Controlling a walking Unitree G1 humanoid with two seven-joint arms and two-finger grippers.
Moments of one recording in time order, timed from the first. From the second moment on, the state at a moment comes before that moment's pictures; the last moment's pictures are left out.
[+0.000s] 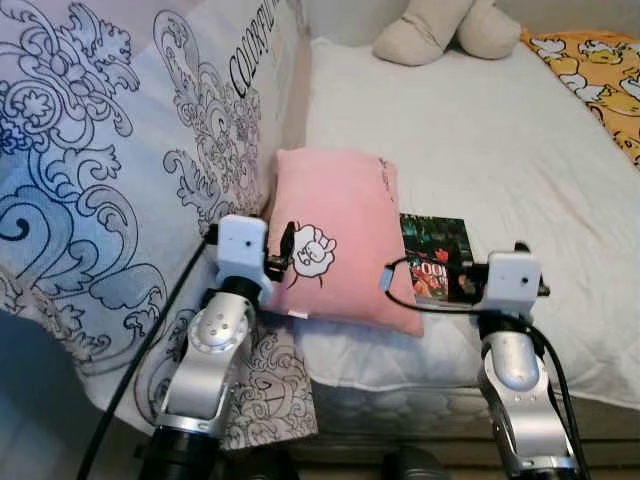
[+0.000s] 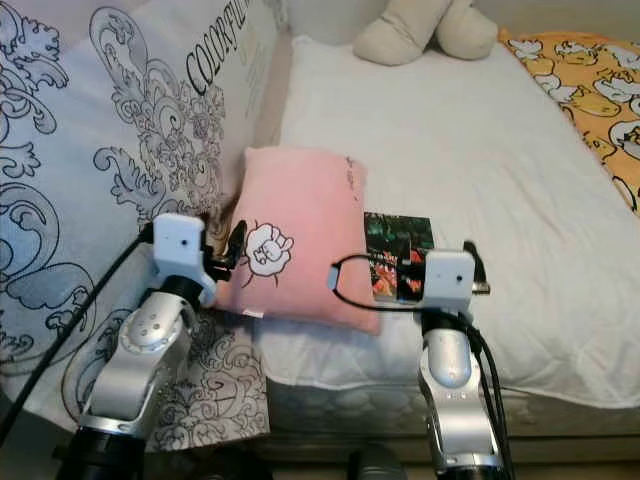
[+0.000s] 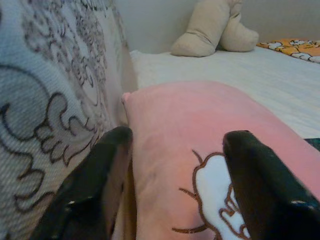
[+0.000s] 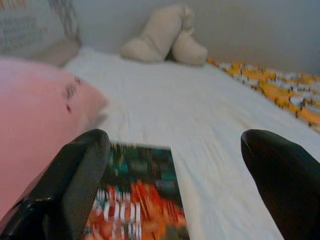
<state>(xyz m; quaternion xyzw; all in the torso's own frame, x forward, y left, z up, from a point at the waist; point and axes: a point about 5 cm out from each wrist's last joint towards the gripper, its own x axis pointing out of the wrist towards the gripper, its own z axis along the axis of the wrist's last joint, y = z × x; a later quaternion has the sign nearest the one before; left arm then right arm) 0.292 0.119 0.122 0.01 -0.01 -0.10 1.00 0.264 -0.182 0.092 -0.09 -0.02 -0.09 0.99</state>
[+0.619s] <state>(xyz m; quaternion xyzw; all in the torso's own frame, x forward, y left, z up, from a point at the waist) 0.293 0.123 0.122 -0.01 -0.03 -0.09 1.00 0.279 -0.174 0.093 -0.09 -0.01 -0.06 0.99</state>
